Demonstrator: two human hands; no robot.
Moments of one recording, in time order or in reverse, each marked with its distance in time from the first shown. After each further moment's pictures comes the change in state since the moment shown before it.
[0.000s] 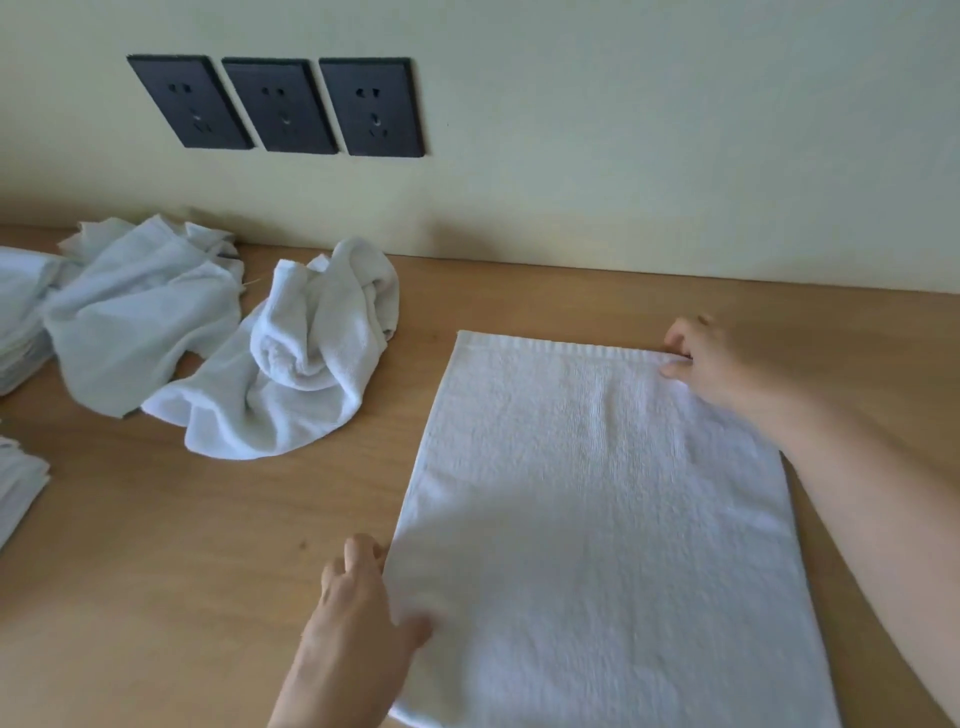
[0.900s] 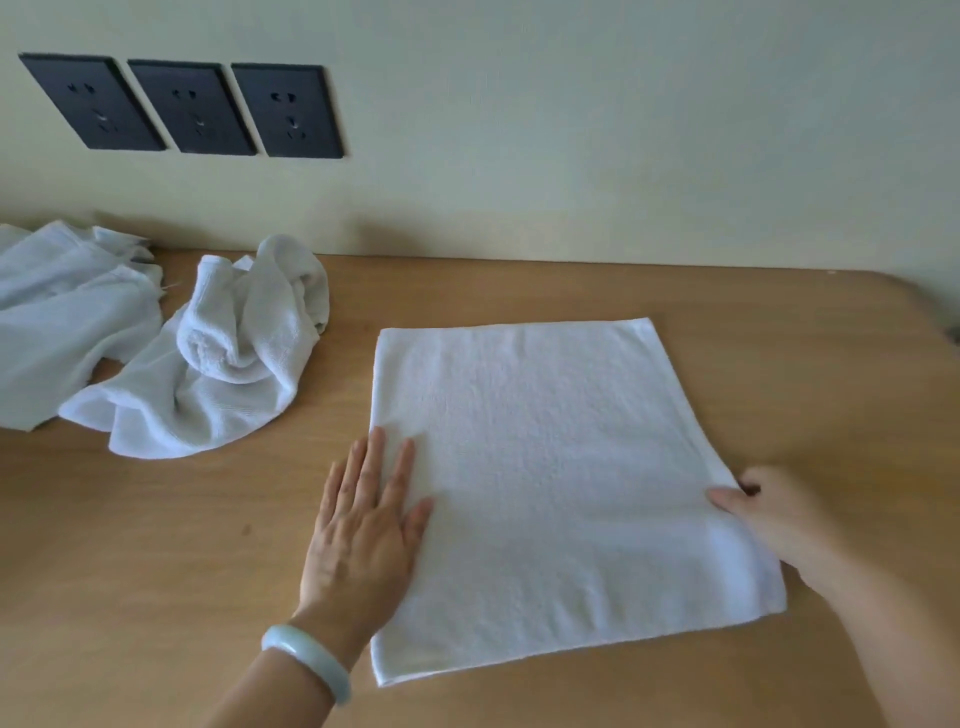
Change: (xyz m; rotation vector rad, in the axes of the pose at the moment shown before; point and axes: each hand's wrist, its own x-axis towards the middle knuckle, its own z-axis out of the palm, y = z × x) left_hand 0.043 -0.002 0.051 0.413 0.223 0.538; right_hand -0.215 0.059 -0.011 0.395 -0.053 0.606
